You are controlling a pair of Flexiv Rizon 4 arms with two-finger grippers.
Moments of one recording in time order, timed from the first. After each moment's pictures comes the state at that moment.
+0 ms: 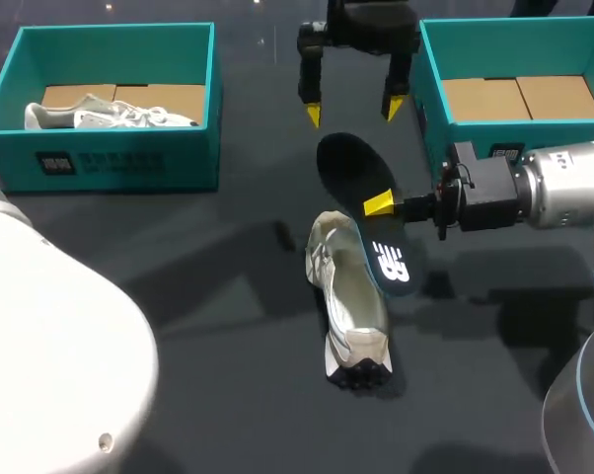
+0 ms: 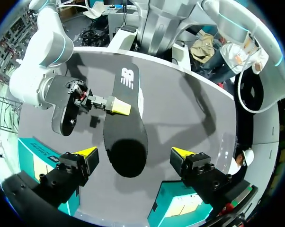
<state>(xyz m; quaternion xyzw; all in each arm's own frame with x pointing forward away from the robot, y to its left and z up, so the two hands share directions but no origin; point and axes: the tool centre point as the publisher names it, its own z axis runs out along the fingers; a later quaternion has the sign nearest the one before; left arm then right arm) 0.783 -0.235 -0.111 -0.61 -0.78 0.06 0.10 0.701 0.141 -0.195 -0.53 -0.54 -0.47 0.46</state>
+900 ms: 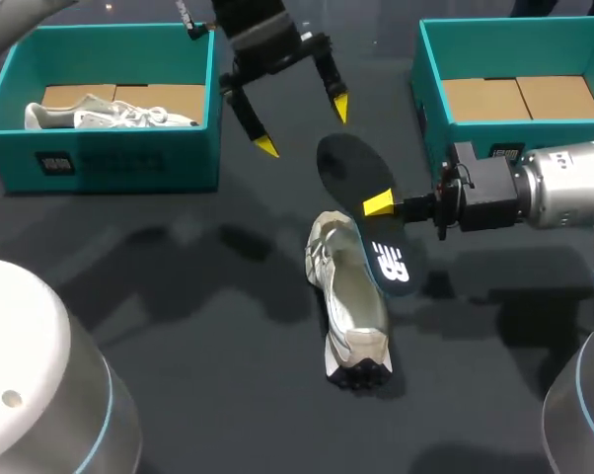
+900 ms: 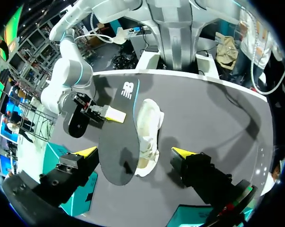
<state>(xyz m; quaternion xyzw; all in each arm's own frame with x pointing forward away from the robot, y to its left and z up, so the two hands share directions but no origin) 0.775 -0.188 -0.132 -0.58 -0.77 0.28 0.00 0.701 0.141 -0.195 -0.53 -0.54 -0.47 0.46</state>
